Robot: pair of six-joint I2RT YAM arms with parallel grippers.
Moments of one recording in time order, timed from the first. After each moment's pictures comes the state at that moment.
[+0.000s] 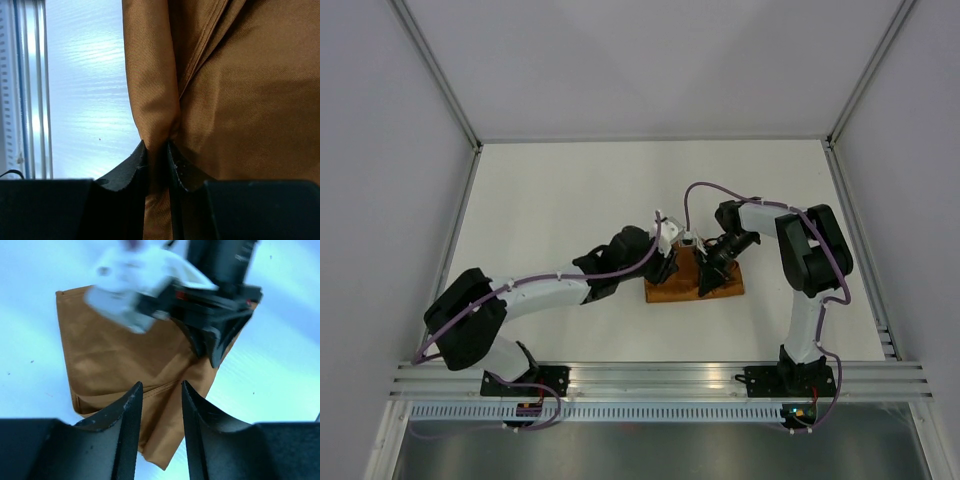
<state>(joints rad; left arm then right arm) -0.85 1.50 0.84 0.18 0.10 -0.11 0.31 1.98 1.18 -0.99 -0.87 -1.18</state>
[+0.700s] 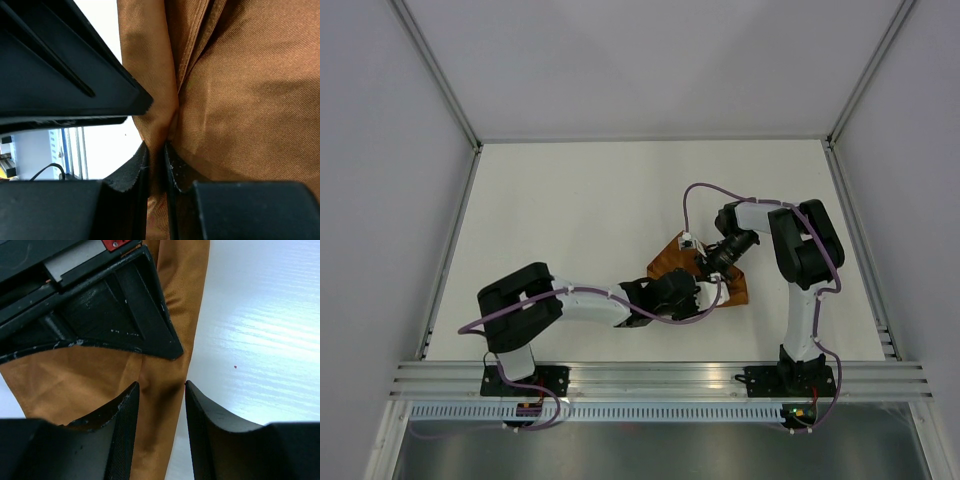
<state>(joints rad) -1.18 1.75 0.89 0.21 -0.07 0.29 0.30 2.08 1.22 -1.15 -0.89 -1.15</state>
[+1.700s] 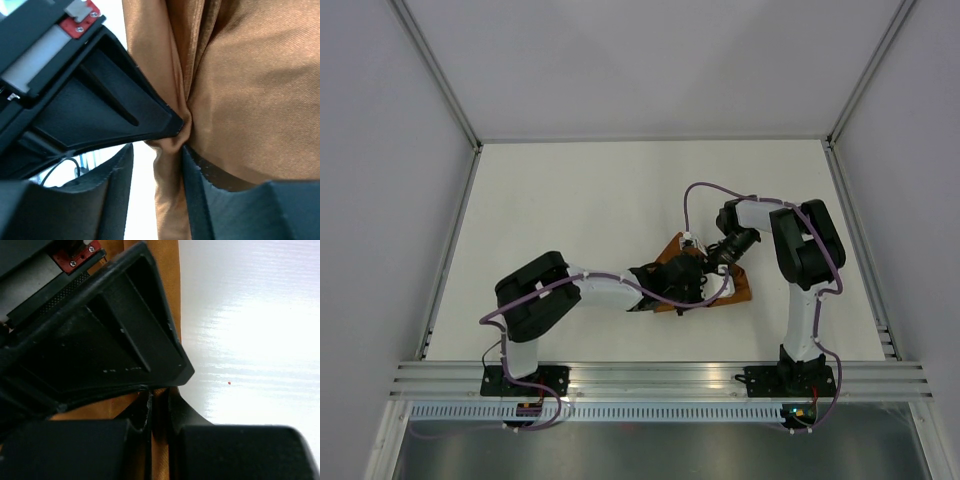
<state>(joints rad) -1.10 1.88 1.02 0.13 0.17 0.33 0.29 2.07 1.24 -1.21 -0.87 -1.12</state>
